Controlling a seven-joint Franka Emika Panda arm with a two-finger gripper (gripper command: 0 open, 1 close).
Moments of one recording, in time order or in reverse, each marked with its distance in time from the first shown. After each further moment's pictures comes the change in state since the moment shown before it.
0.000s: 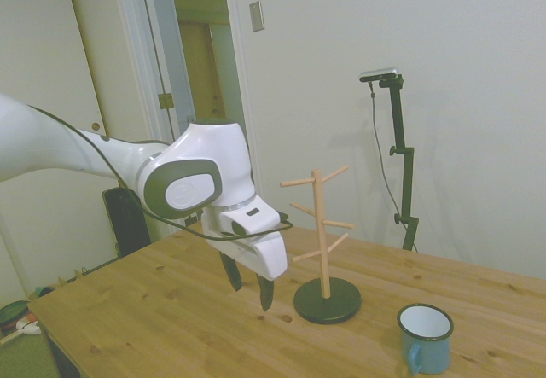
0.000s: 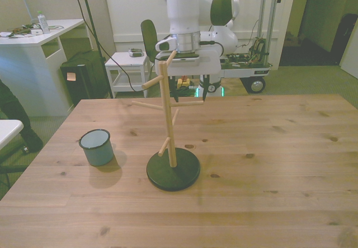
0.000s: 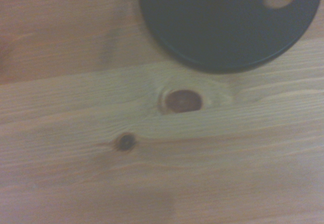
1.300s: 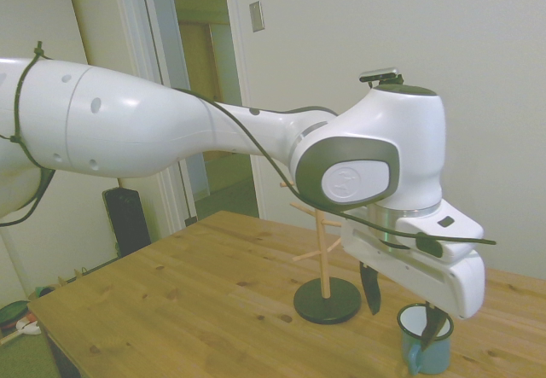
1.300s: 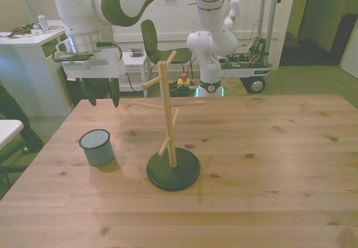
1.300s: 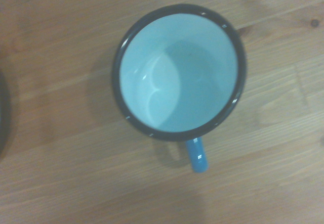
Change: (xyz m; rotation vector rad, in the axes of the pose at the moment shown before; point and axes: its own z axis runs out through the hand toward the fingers) arm 0.240 0.130 -0.036 -0.009 -0.010 0.171
